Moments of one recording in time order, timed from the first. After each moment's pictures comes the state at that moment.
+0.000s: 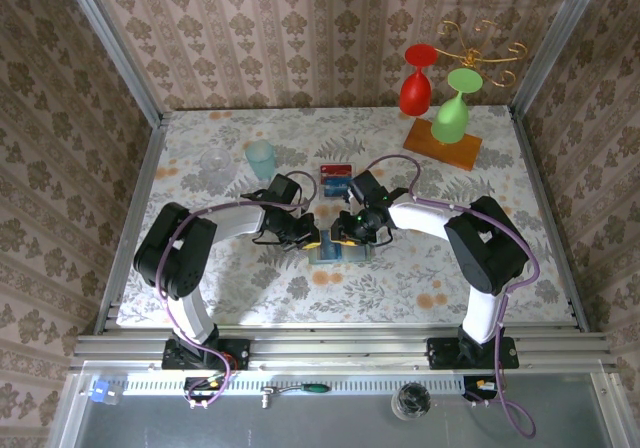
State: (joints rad) left arm -0.58 1.77 0.96 -0.35 0.56 -0.75; right arm 0.58 1.83 1.09 -0.39 -0.42 0.69
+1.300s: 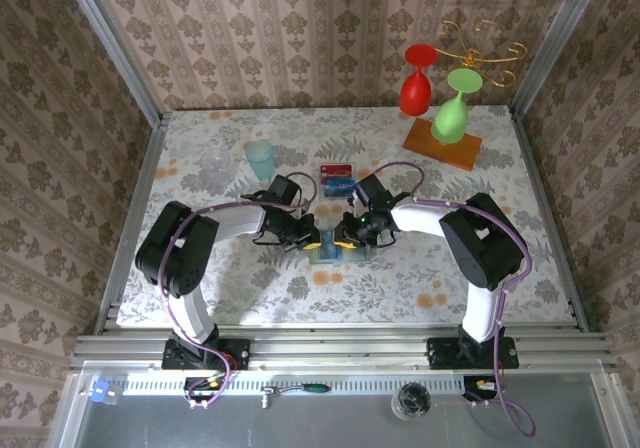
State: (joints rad) left arm -0.58 1.79 0.96 -0.33 0.57 -0.75; right arm 0.55 1.87 1.03 -0.27 -0.50 0.76
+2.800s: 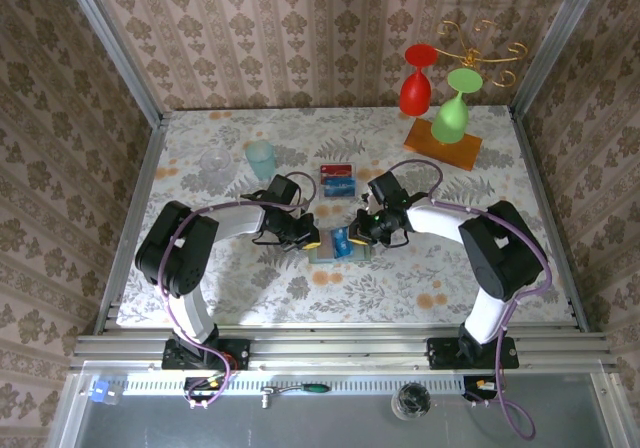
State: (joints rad) left arm -0.57 1.79 0.96 -0.33 0.57 -0.75; right arm 0.48 1.75 0.96 -0.32 -0.46 0.71
